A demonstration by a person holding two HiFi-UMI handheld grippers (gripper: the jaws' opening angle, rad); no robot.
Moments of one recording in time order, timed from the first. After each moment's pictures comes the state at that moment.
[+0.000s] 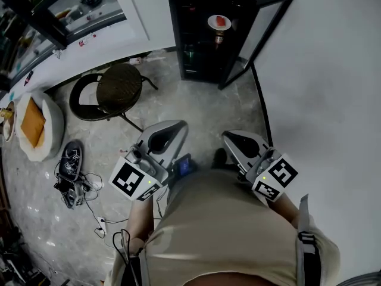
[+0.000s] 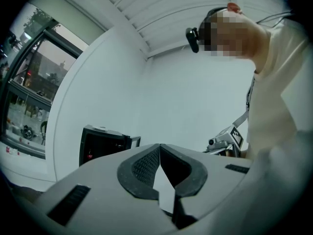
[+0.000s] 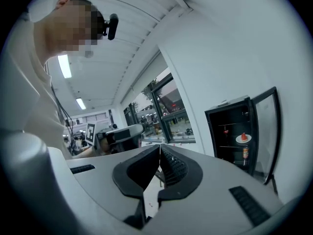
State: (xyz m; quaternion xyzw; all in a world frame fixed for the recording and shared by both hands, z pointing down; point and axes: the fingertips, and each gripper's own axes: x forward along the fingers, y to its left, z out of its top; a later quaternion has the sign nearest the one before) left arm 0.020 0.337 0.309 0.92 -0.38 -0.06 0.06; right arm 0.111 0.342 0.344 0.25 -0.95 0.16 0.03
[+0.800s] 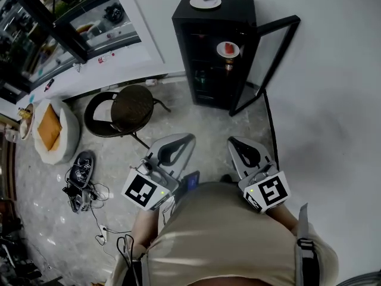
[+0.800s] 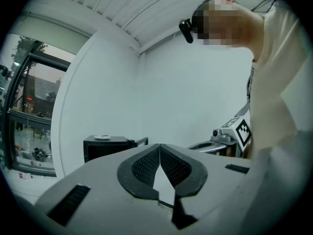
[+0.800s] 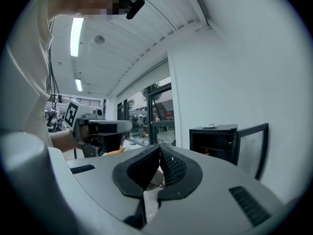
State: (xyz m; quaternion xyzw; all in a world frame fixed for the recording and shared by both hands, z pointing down) left arm 0.076 0.285 0.293 0.90 -0.43 -0.01 0.01; right arm 0.160 0.265 0.330 0.31 -0.95 0.03 0.04
